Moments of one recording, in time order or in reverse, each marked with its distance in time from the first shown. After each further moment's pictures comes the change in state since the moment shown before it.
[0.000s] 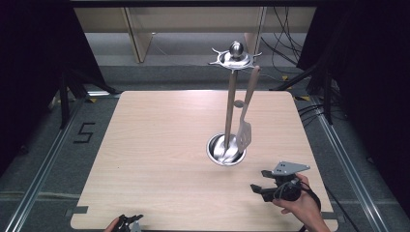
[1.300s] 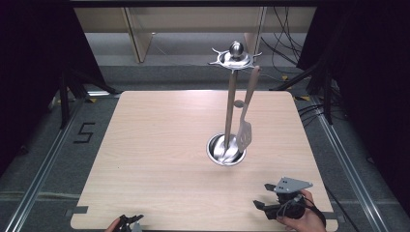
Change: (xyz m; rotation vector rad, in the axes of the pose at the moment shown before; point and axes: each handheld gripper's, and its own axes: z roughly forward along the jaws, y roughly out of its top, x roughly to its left) left arm -0.001 0.000 0.001 0.013 0.016 0.009; right arm 0.021 -0.030 -0.010 0.030 -0.007 -0.044
